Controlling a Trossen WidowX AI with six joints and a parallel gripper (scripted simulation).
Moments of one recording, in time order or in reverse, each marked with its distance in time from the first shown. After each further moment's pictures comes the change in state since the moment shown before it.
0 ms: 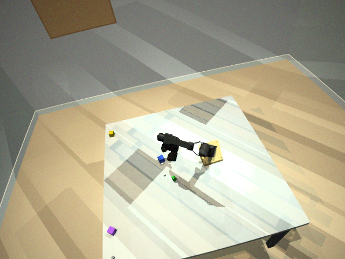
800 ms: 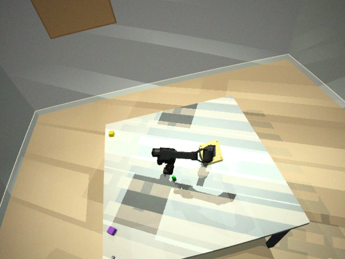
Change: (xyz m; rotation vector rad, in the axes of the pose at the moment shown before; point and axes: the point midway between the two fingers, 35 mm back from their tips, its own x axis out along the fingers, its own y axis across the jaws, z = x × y) arm -0.003 0.106 0.003 -0.005 0.005 -0.012
